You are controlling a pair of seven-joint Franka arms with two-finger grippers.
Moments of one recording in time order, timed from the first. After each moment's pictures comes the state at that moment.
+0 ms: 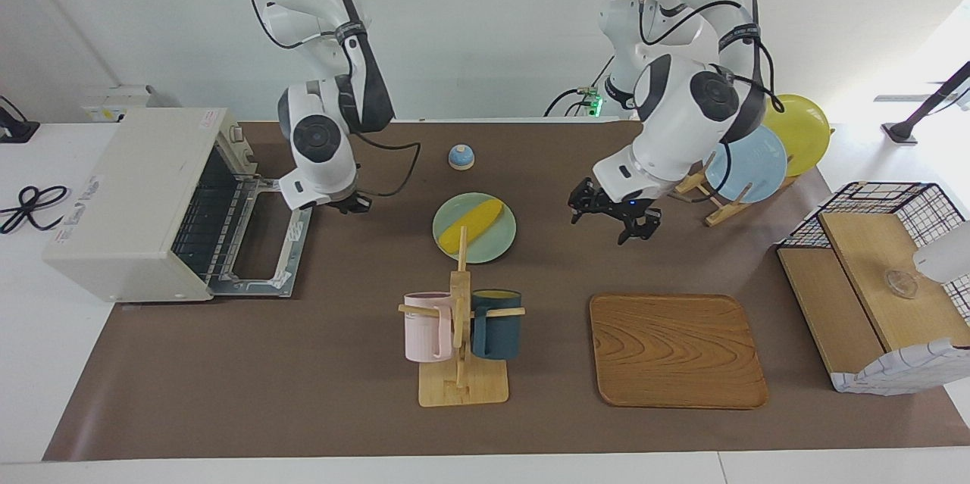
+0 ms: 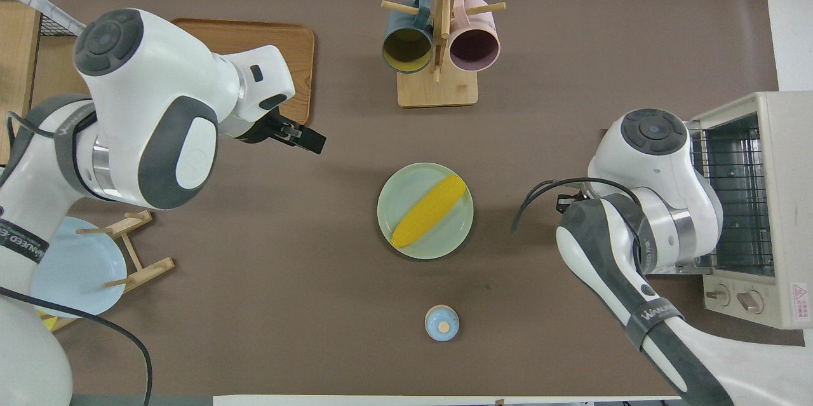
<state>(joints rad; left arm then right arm) -0.35 0.23 -0.07 -1.73 -0.23 1.99 0.18 0.18 0.11 -0.01 -2.22 -0.07 2.02 0.50</state>
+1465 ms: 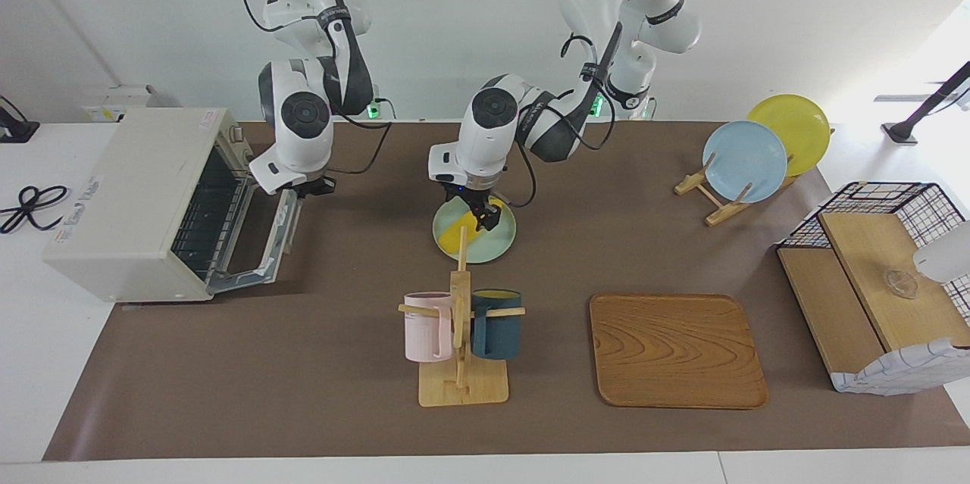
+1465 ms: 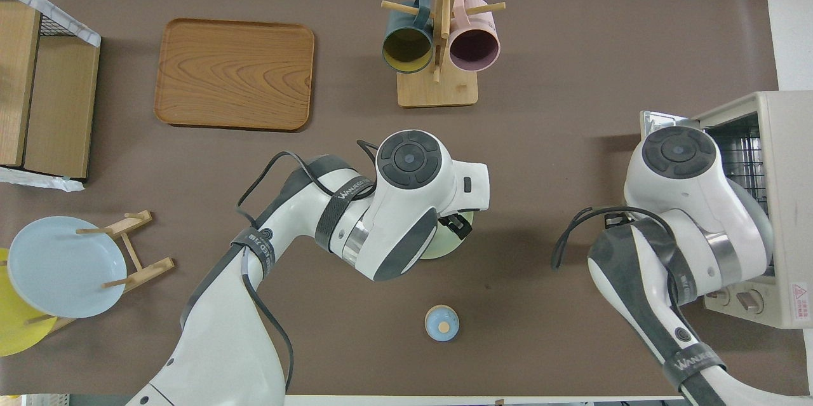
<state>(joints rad) -0.75 0.45 -0.06 -1.69 -0.19 2.16 0.18 0.11 -0.03 0.02 -2.21 -0.31 1.82 0.34</state>
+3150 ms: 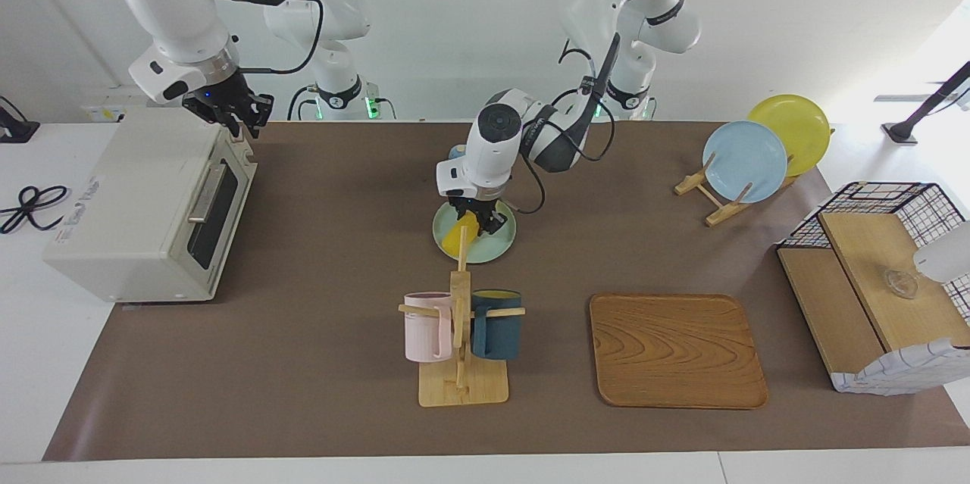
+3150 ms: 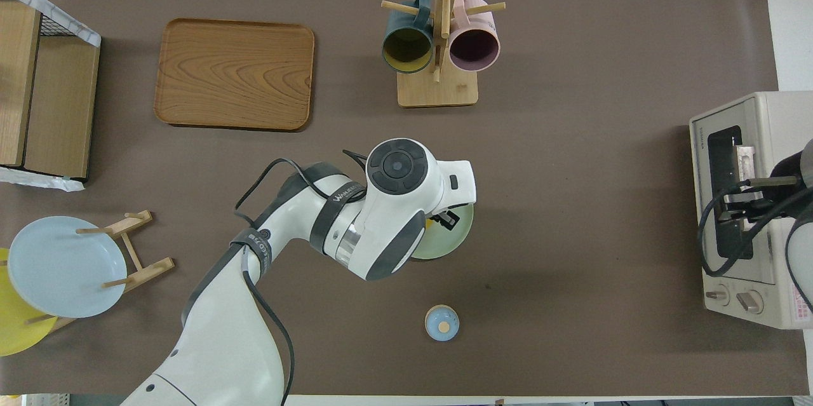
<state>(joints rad) -0.72 0.43 -0.05 -1.75 -0.19 2.21 0.06 -0.01 -0.16 0.00 -1.85 -0.07 1.51 0.01</state>
